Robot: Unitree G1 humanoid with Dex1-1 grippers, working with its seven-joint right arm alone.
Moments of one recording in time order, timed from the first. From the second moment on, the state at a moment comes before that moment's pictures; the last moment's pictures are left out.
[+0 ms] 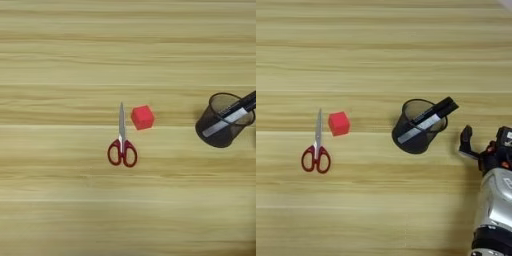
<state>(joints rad) -0.17 -0.48 -0.57 0.62 0.21 -0.07 0.21</state>
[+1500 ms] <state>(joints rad) -0.30 -0.50 -0.39 0.94 0.20 -0.34 0.44</state>
